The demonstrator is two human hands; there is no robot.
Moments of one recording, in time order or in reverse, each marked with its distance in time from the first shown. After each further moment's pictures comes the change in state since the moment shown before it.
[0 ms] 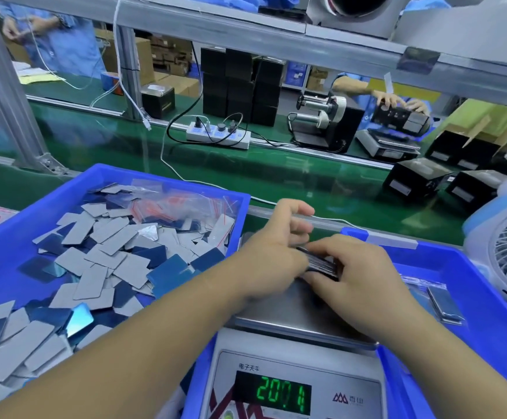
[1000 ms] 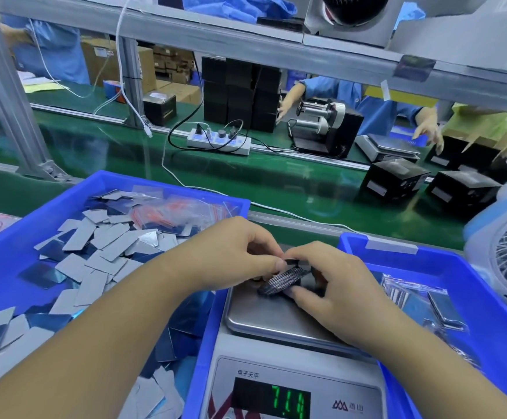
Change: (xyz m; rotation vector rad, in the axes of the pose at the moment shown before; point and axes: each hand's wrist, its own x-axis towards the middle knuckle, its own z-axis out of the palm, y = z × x) left_hand -0.007 0.002 -0.057 0.535 -0.104 -0.035; right_hand 0.003 -0.003 0.011 0.101 -0.072 -0.166
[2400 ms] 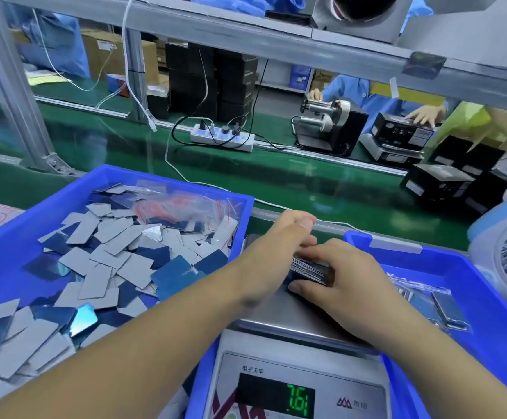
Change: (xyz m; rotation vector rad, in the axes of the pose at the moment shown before) left_hand 0.001 0.039 0.046 -0.626 0.086 -0.062; right_hand 0.002 -0.002 -0.002 -0.102 -0.072 0.239
